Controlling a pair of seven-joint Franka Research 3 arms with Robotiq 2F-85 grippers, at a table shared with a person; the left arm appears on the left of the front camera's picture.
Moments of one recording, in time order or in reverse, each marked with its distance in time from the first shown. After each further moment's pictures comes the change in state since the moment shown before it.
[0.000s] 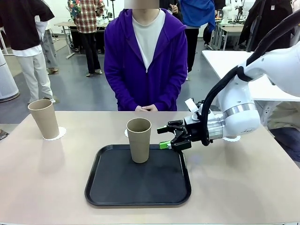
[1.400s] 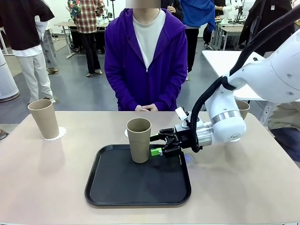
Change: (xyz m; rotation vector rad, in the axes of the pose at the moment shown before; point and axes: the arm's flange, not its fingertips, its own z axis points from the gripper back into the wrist) left arm 0.000 0.000 0.000 0.000 0.000 0.000; right arm -0.028 -0.011 -0.037 0.039 -0.007 -0.051
